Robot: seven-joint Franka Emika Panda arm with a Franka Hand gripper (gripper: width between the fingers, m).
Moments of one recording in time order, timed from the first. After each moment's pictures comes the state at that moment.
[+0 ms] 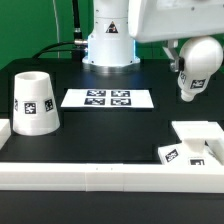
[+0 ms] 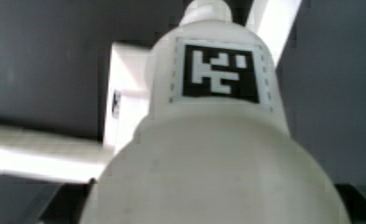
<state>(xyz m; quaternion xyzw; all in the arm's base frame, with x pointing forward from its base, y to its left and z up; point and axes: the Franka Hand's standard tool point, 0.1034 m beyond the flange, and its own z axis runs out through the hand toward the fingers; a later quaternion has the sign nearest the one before) 0.601 0.096 0.152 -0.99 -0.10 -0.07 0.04</state>
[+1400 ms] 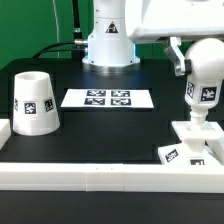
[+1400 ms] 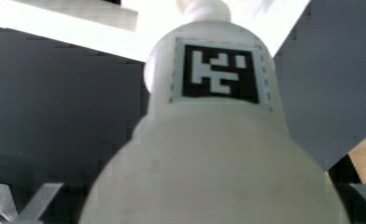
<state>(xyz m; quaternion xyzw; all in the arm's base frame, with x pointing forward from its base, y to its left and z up) 0.639 0.088 0.145 -0.96 -0.13 -0.24 0.02</state>
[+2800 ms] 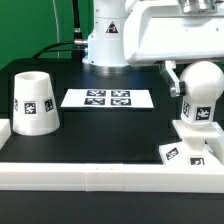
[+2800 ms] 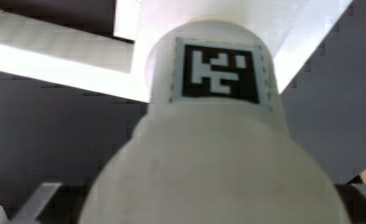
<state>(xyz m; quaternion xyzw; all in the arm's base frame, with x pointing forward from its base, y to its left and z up) 0.631 0.089 0.118 -0.96 -0.13 -0.25 0.02</state>
